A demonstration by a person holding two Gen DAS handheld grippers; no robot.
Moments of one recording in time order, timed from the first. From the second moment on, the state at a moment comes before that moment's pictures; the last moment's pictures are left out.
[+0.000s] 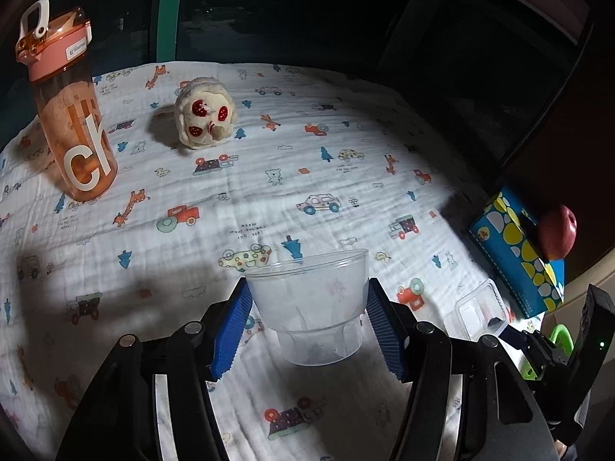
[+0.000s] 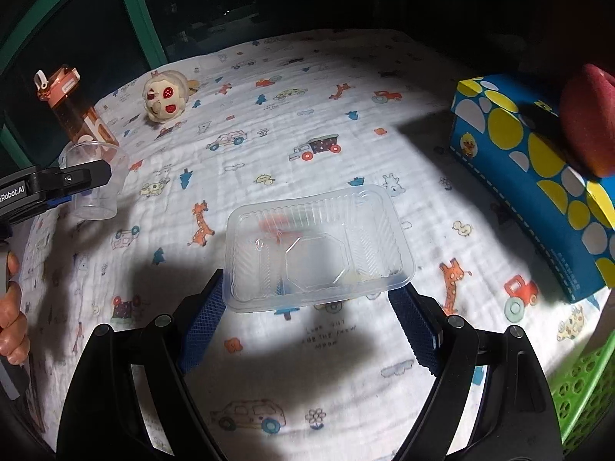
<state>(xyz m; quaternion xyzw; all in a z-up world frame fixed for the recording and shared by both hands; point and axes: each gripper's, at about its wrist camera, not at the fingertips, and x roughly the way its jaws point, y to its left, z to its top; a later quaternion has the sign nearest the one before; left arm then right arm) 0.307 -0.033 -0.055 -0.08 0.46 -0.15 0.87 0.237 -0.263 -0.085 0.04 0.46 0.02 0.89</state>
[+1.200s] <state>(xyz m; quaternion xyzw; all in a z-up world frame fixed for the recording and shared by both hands) 0.143 -0.217 0.000 0.00 0.41 -0.34 0.85 0.026 -0.388 -0.028 0.09 0.40 -0.10 0.91</state>
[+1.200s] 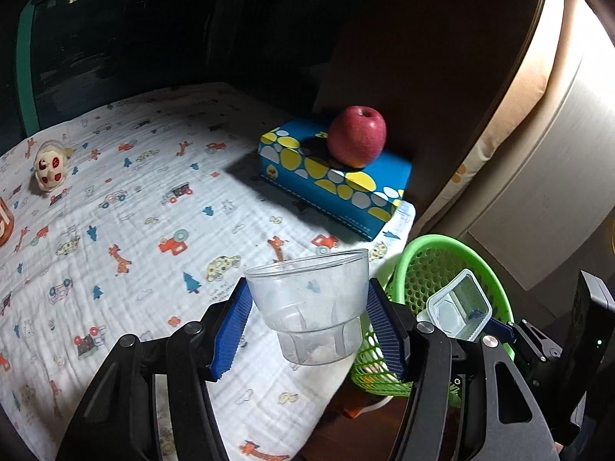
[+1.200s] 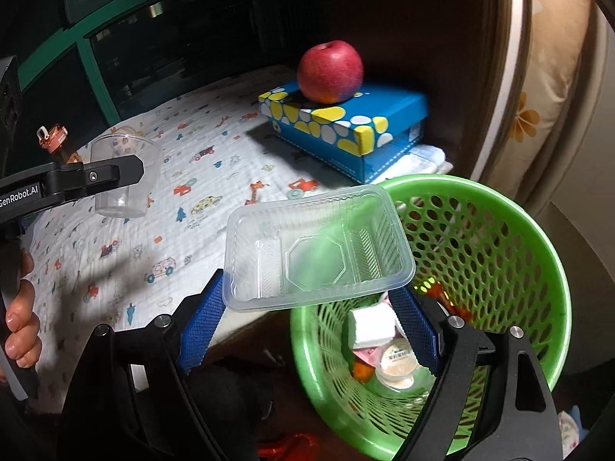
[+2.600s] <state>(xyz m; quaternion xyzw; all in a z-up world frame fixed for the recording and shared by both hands) 0.077 -0.365 -0.008 0.09 0.42 -0.45 0.78 -0.080 -0.480 -0.031 0.15 0.38 -0.22 0.88</state>
